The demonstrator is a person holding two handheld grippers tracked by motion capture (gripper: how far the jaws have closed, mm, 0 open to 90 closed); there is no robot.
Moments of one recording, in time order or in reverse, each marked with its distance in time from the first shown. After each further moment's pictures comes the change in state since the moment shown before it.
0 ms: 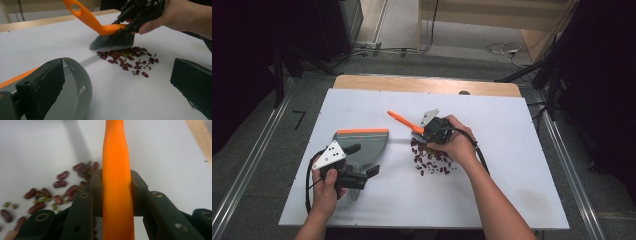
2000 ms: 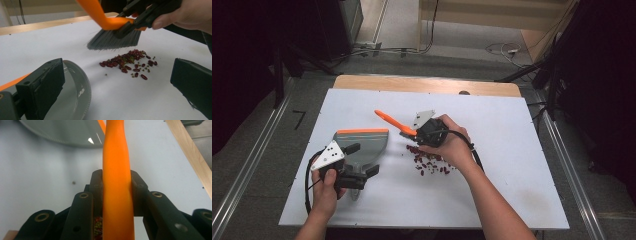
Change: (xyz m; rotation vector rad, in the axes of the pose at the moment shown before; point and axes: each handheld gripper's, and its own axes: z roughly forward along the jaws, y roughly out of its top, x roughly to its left) left arm -0.002 0.002 -0.001 -0.013 -0.003 -0.002; right arm 0.025 0.028 -0.034 -0.111 0.022 -0.010
